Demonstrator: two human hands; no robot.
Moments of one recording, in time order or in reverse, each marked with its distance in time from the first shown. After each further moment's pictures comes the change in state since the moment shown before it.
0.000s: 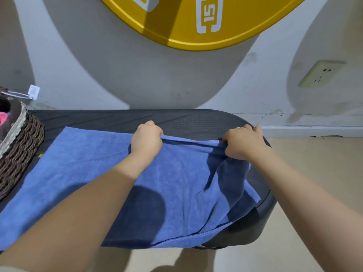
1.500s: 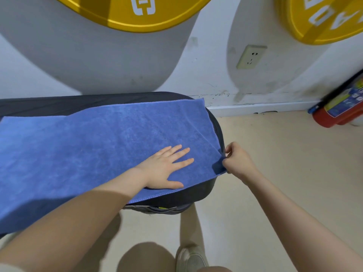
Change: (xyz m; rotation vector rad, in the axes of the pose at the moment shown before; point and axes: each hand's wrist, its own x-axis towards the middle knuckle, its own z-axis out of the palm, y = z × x) left_hand -0.110 0.074 0.060 0.185 -0.460 1.019; right_hand -0.121 0.087 0.090 0.909 0.032 0.430
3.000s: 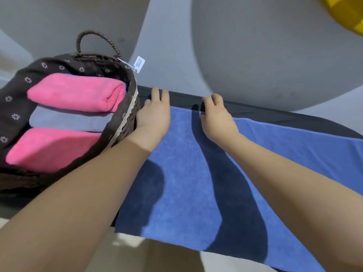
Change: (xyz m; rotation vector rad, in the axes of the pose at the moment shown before) left_hand -0.227 -0.258 -0.033 -0.052 0.412 -1.204; right_hand 0.014 -0.351 0.285 -0.417 -0.022 -0.777
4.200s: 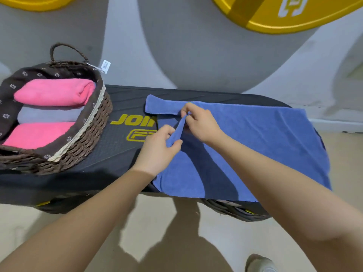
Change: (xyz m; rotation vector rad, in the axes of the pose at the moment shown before) left_hand -0.163 0.080 -0.031 -0.777 -0.124 0.119; right_hand -0.114 0.043 -0.055 0.585 -0.008 -0.034
